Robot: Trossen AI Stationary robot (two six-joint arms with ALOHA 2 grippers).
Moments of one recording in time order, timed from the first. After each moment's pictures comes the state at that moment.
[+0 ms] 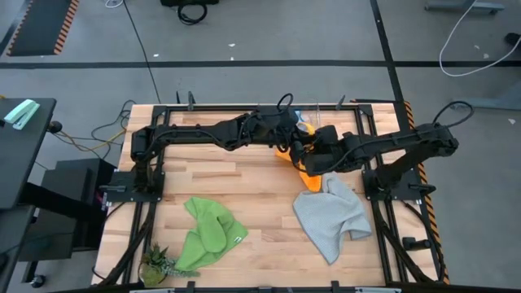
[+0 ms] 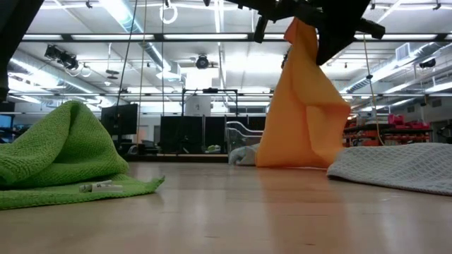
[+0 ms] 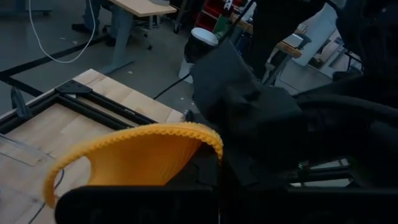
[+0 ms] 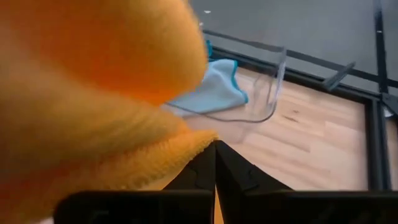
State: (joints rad) left arm 0.11 1.93 1.74 0.00 0.03 -0.43; right arm 0.14 1.38 1.25 -1.25 0.82 1.30
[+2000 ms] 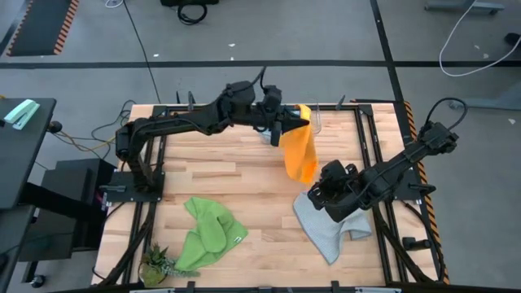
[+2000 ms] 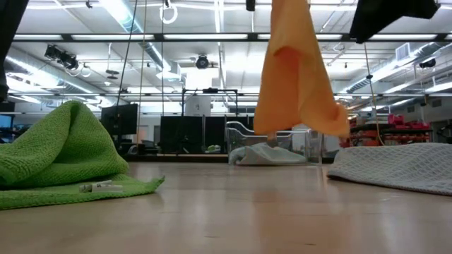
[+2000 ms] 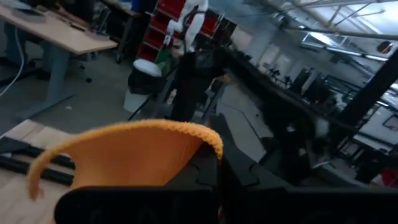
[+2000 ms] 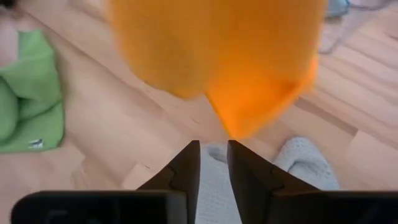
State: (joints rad) left arm 0.21 1.78 1.74 0.07 0.30 -0.46; right arm 0.56 1.37 1.24 -1.25 0.62 1.50
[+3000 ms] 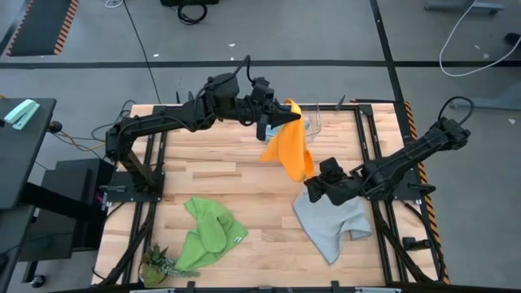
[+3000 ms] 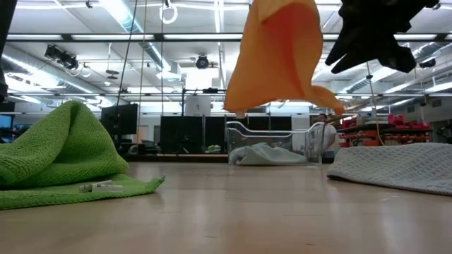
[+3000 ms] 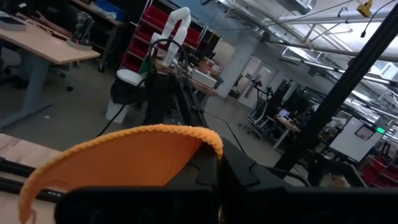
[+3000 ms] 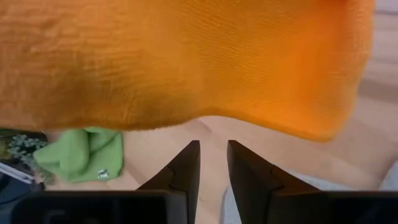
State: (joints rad) left arm 0.22 1.69 1.74 0.06 0.35 -0.52; right arm 0.44 1.16 0.81 -0.57 0.60 1.36
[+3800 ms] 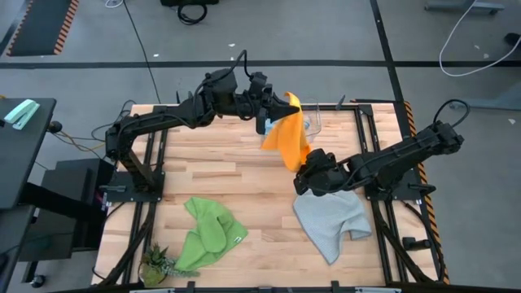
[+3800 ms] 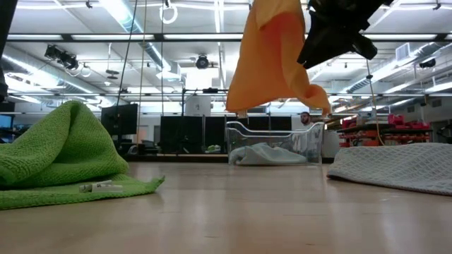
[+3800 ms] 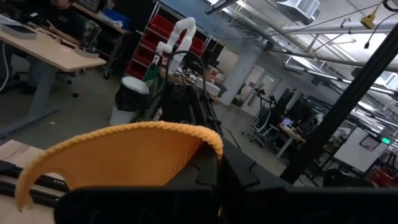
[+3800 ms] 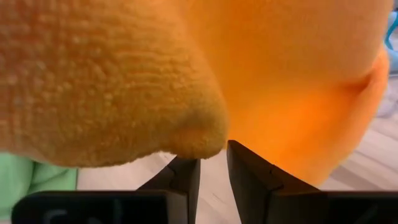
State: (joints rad) left arm 0.25 1.69 1.74 0.08 0.35 -0.54; right arm 0.32 1.31 1.00 -0.67 0.67 1.10
